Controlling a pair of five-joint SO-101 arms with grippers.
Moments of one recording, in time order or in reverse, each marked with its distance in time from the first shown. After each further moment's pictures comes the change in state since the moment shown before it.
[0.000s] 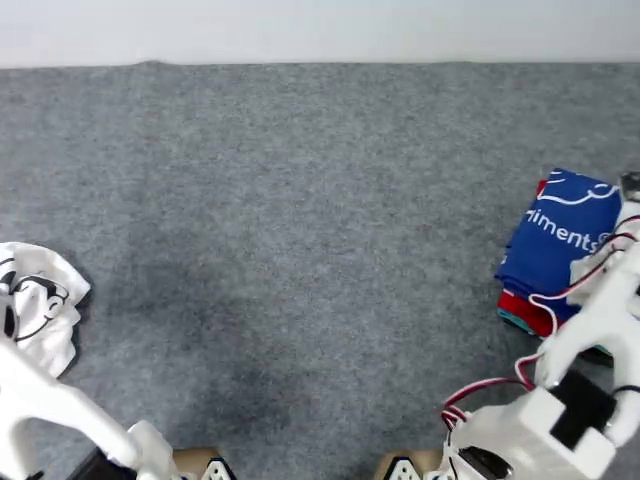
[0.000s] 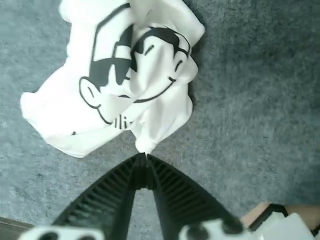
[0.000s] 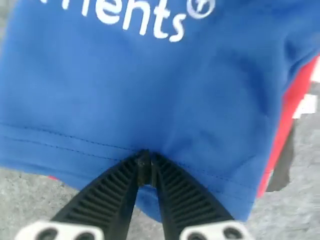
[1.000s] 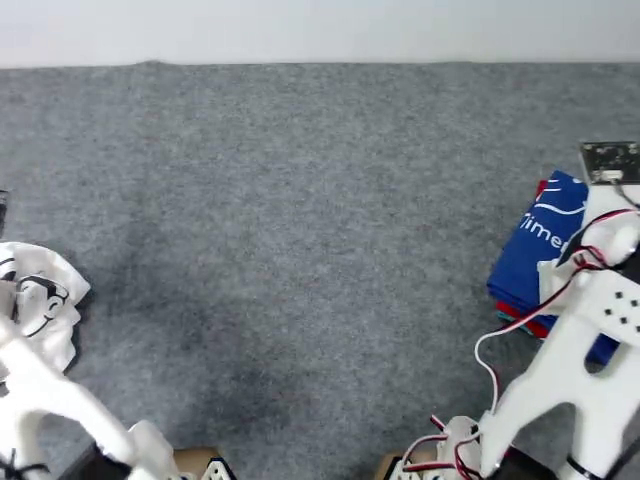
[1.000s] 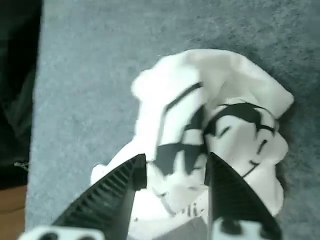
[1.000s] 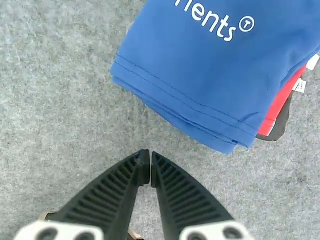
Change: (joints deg) left arm 1.8 2.5 20.4 -44.1 -7.6; right arm -9.7 -28.8 -6.1 30.2 0.0
